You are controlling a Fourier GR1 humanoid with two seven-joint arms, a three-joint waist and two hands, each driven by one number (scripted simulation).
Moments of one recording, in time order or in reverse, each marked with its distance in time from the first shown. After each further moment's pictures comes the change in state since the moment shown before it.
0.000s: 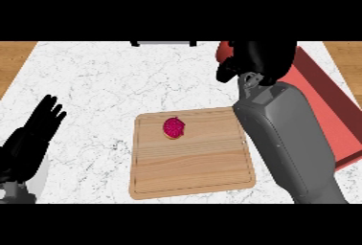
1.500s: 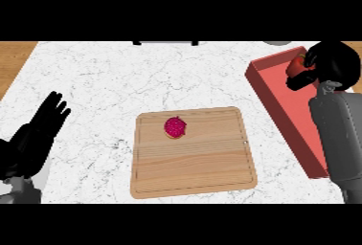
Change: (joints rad) left arm -0.030 -0.017 -0.005 0.019 -0.024 -0.001 -0.002; right arm 0.209 -0.233 -0.341 0.348 -0.134 -0.233 -0.395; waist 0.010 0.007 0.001
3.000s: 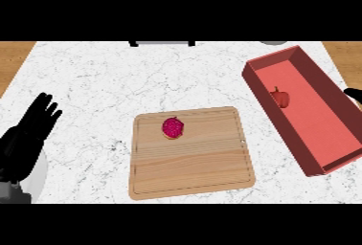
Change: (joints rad) left arm 0.023 0.013 0.031 -0.054 0.021 -0.005 0.041; right arm 0.324 0.001 -0.419 -0.352 -0.641 -0.241 -0.283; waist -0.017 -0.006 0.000
